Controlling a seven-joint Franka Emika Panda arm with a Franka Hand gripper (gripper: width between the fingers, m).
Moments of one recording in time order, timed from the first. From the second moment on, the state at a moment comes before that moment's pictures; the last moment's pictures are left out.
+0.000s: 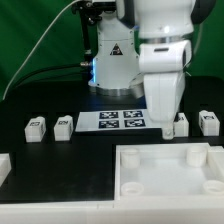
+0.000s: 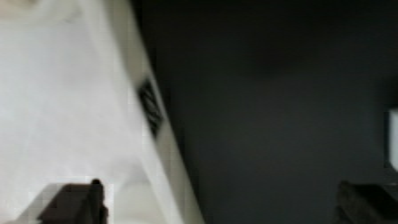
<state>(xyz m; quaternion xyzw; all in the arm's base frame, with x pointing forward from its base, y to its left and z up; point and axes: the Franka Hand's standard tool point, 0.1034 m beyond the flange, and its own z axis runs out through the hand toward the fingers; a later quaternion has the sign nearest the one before) 0.462 0.094 0.052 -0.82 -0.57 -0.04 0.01</state>
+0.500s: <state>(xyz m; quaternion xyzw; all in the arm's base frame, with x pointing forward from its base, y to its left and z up) 0.440 0.149 0.065 -0.96 -0.28 -0.05 0.03</state>
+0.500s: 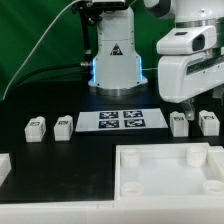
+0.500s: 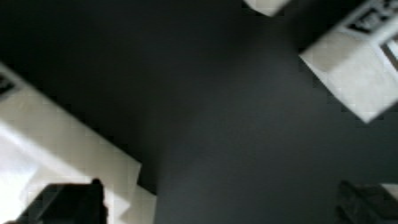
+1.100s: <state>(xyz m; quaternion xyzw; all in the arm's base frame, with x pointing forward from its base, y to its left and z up) 0.410 0.185 0.057 -1.00 0.03 -0.02 0.06</state>
